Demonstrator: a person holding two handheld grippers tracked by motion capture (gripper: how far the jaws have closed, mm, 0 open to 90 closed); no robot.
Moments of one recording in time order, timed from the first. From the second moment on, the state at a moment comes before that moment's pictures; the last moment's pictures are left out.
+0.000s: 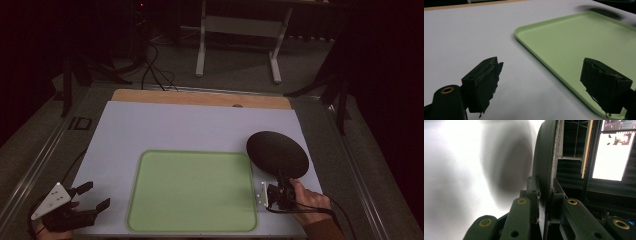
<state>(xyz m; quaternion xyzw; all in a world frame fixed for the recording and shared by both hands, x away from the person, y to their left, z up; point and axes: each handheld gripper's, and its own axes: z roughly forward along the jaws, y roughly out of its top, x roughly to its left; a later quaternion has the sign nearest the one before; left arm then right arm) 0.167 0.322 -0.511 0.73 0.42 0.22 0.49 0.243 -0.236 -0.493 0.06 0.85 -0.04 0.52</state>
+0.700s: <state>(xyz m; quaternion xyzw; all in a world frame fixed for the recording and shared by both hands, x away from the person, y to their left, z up) 0.167 0.323 -0.511 0.73 0.42 0.22 0.49 0.236 -0.218 -0.487 0.03 0.85 -0.03 0.53</state>
